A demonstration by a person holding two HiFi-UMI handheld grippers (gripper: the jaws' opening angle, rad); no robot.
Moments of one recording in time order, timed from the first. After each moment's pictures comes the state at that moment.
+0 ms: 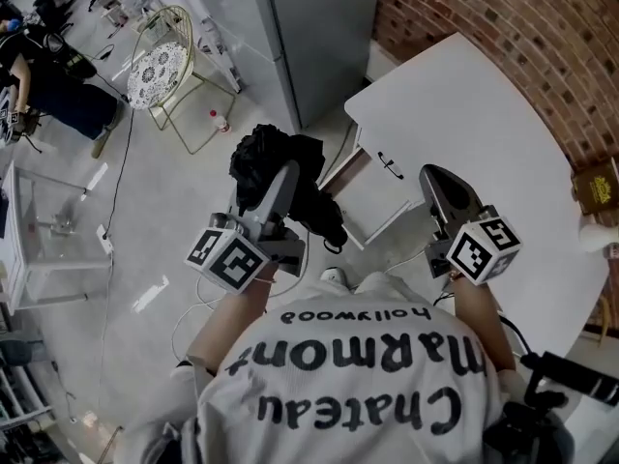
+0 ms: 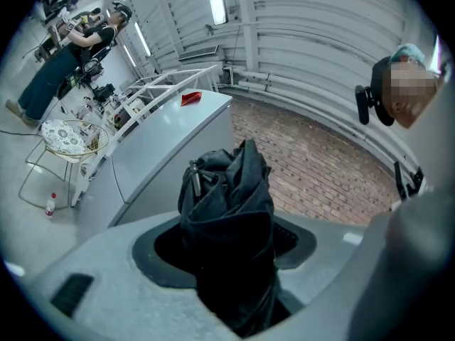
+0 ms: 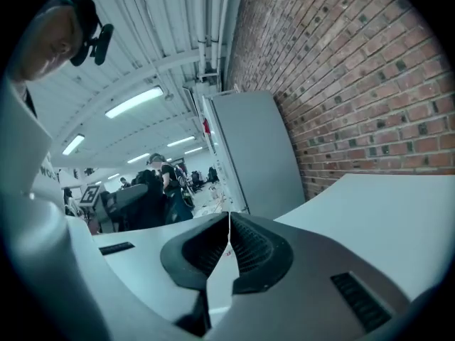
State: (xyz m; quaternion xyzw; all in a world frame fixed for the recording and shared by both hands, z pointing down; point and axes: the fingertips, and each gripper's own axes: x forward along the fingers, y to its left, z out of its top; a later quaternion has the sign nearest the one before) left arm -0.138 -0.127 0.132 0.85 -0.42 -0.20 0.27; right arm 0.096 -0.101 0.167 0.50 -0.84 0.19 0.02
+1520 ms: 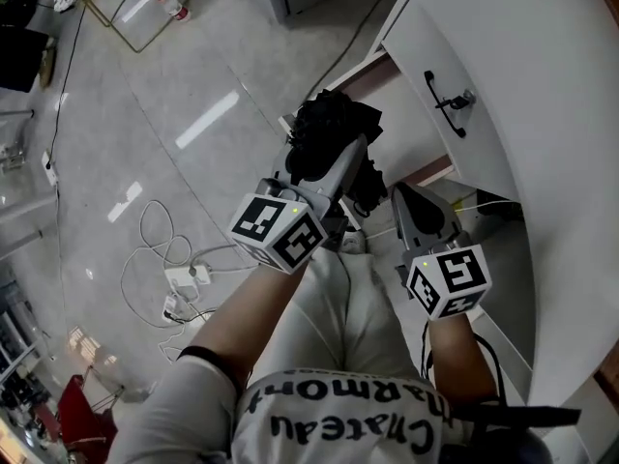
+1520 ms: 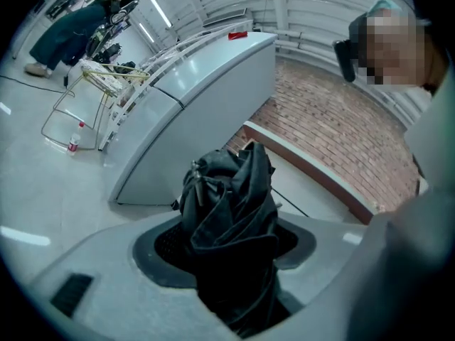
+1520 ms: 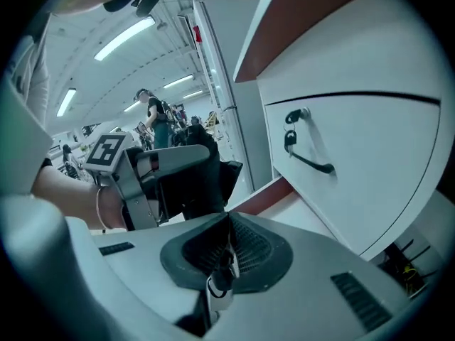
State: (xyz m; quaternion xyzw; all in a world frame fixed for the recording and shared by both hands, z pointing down) left arm -0.016 -0.178 0.550 0.82 -0.44 -0.11 0.34; right arm 0.078 -0.097 0.578 0.45 -0.82 0.26 0.22
